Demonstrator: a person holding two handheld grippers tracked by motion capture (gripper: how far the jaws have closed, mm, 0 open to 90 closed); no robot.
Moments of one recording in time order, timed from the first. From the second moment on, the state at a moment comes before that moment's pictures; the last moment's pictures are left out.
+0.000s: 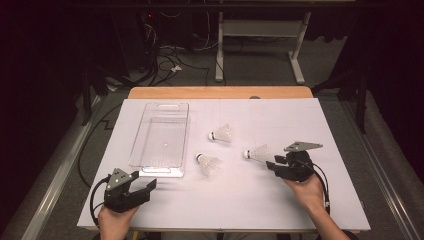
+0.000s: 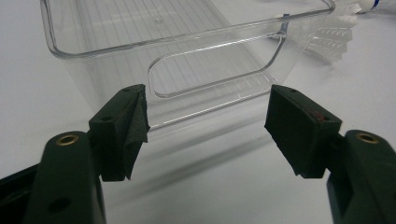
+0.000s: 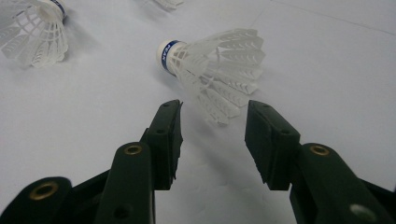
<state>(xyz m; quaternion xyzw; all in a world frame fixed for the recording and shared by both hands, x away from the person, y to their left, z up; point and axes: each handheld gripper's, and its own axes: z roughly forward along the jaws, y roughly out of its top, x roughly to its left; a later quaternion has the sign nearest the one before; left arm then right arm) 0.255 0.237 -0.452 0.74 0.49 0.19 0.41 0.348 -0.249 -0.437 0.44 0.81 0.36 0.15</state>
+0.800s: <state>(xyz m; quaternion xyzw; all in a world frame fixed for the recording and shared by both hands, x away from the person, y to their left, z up) 0.255 0.237 -0.452 0.74 0.49 0.19 0.41 0.363 -0.233 -0.443 0.44 0.81 0.35 0.14</state>
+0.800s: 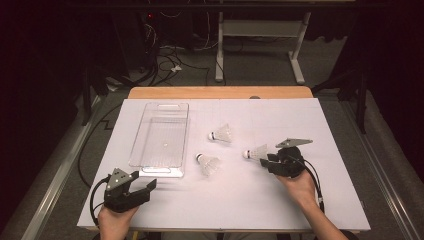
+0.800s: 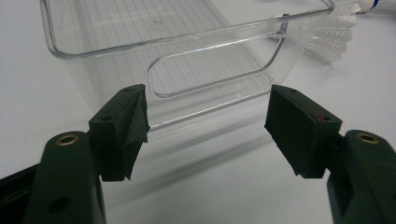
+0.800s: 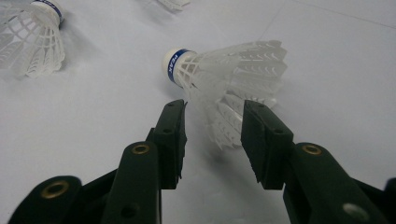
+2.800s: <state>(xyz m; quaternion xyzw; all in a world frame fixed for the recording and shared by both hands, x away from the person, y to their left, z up) 0.255 0.236 -0.452 0.75 0.49 0.19 0.40 0.370 -0.225 -0.442 0.42 0.82 0.35 0.14</state>
